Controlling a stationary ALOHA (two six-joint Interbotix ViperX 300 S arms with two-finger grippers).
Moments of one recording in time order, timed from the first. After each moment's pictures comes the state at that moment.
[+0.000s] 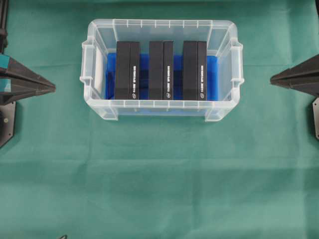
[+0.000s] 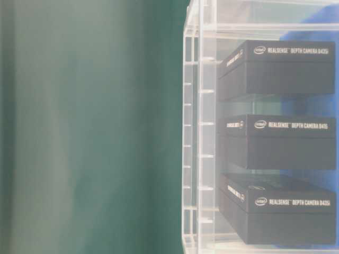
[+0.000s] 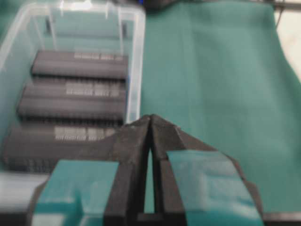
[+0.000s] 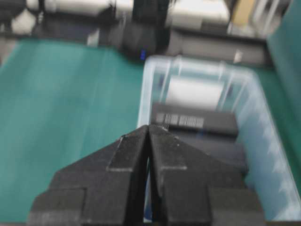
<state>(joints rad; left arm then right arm) -0.03 -0.94 0.80 0.03 0.53 -0.13 0.00 -0.94 0.83 0.00 0.39 0.05</state>
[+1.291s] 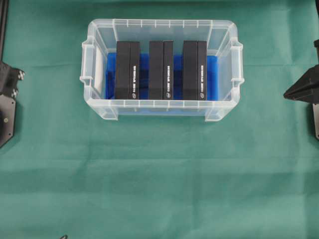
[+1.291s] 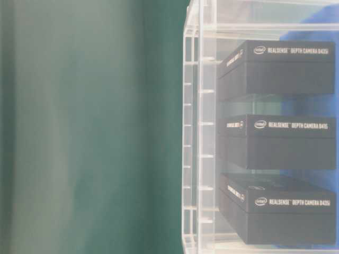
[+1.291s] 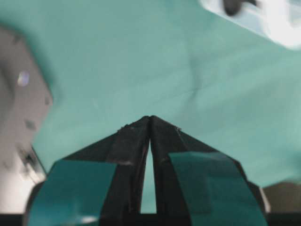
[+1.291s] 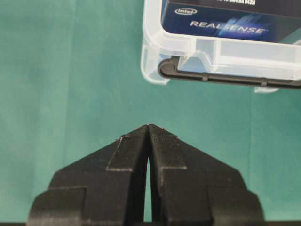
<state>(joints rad) 0.09 -0.75 0.59 0.04 1.44 -1.35 0.00 -0.82 0.73 0.00 0.98 0.09</state>
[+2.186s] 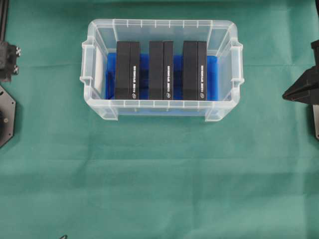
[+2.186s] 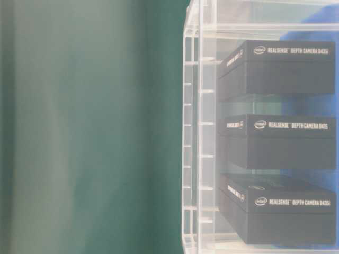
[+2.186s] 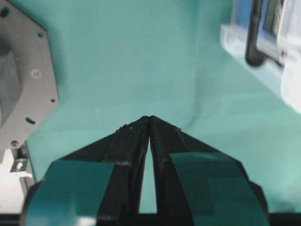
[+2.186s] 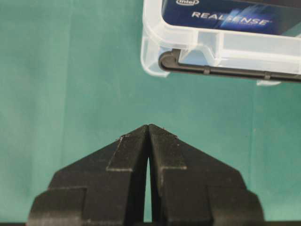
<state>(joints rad) 0.25 -0.73 0.59 0.04 1.46 -1.35 0.00 -0.80 0.73 -0.01 0.99 0.08</state>
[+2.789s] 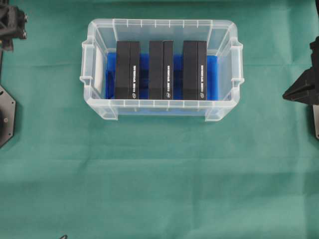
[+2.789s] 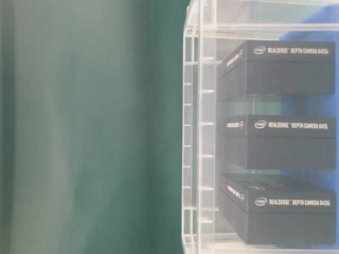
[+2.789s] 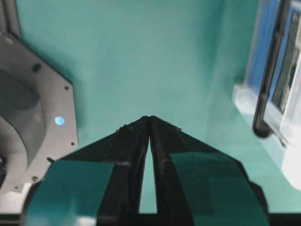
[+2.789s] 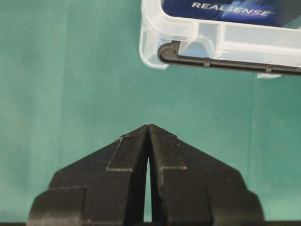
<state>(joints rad) 0.56 -0.62 0.53 0.04 1.45 -1.06 0.00 -0.80 0.73 -0.02 1.01 0.08</state>
